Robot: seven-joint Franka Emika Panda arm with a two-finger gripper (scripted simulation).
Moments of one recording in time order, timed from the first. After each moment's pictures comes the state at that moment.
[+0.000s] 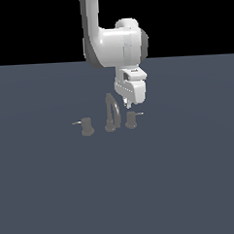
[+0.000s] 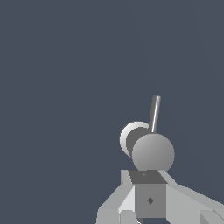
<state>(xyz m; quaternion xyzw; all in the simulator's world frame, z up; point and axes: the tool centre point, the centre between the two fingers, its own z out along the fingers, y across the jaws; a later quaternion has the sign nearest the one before) 0.096 -0.048 0.106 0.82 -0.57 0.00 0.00</state>
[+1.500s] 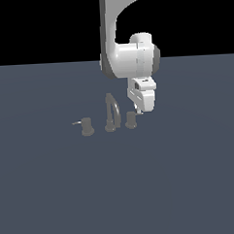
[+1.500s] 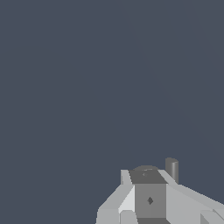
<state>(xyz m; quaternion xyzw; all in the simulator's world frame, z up) 0.110 -0.095 0.070 0.78 -0.63 0.00 0.00</state>
